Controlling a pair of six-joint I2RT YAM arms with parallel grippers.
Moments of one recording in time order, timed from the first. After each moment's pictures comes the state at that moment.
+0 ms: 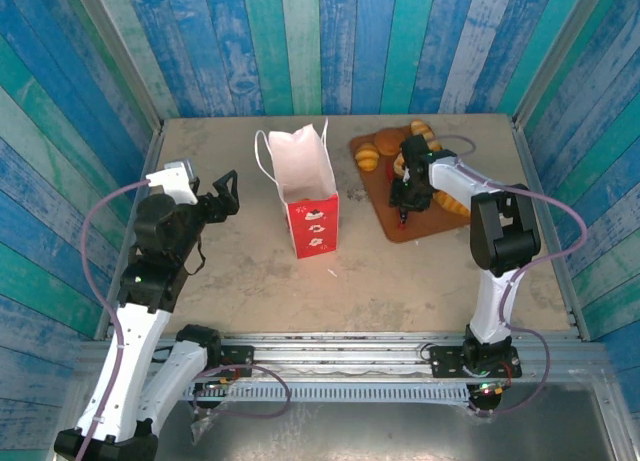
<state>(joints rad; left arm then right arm) -0.19 0.68 0.84 -0.33 0.01 -0.35 0.28 1.98 1.43 -0.75 -0.11 0.49</state>
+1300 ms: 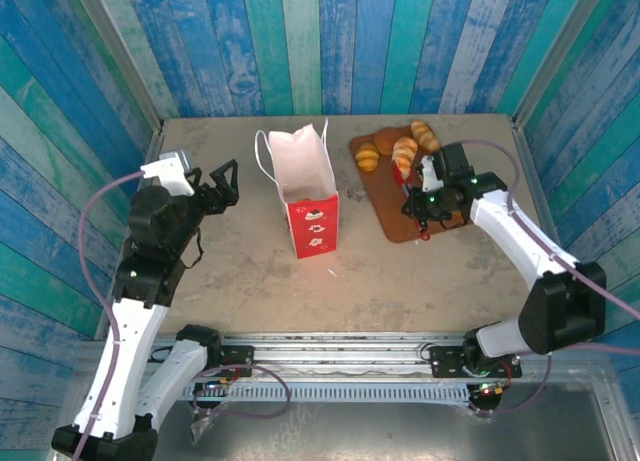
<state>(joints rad) -0.19 0.73 0.94 -0.35 0.05 -0.43 0.30 1.40 1.14 -0.80 -0.24 0.32</state>
